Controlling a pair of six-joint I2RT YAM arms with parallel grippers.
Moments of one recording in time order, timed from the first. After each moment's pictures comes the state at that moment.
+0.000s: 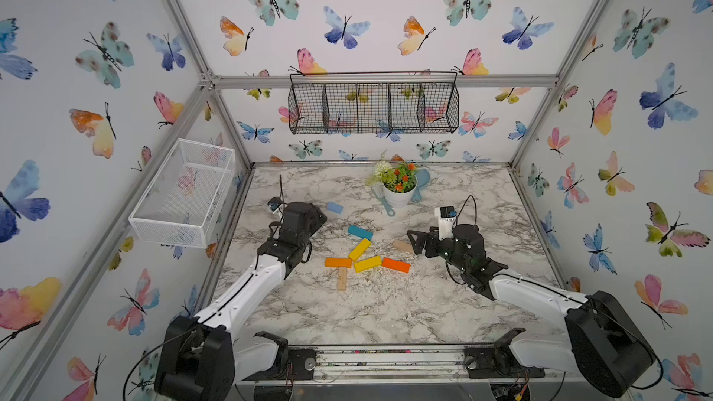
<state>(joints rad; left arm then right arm) -0.33 1.13 0.67 -0.14 -0.29 -0.91 0.61 1.28 0.55 0.38 -0.10 0.42</state>
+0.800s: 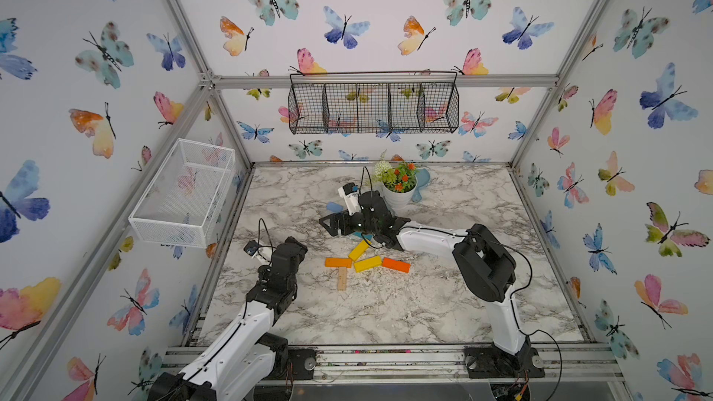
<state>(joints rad) -0.32 0.87 0.35 -0.10 -0.56 -1.02 0.89 2.15 1.53 0.24 -0.28 0.50</state>
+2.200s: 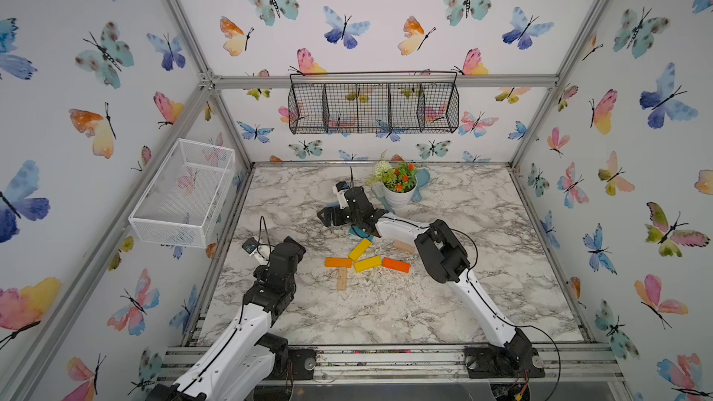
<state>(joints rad) -0.32 0.82 0.37 -0.16 -0.60 -0.91 0.81 2.62 2.05 0.06 -0.23 0.46</state>
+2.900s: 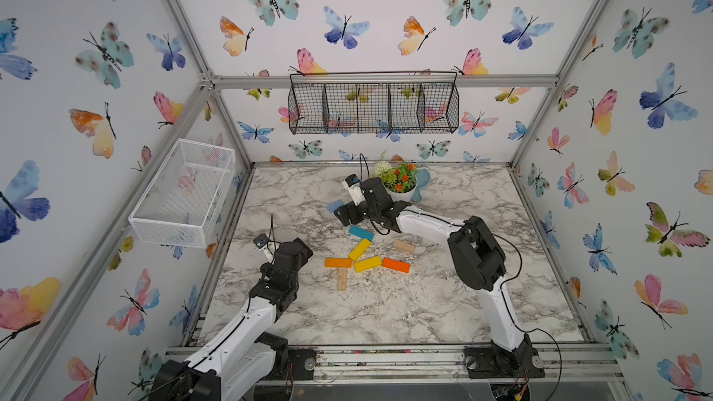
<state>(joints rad) -0.32 0.93 0.34 -0.03 -0.46 -0.79 0.80 2.20 1.70 -0.08 -0.15 0.15</state>
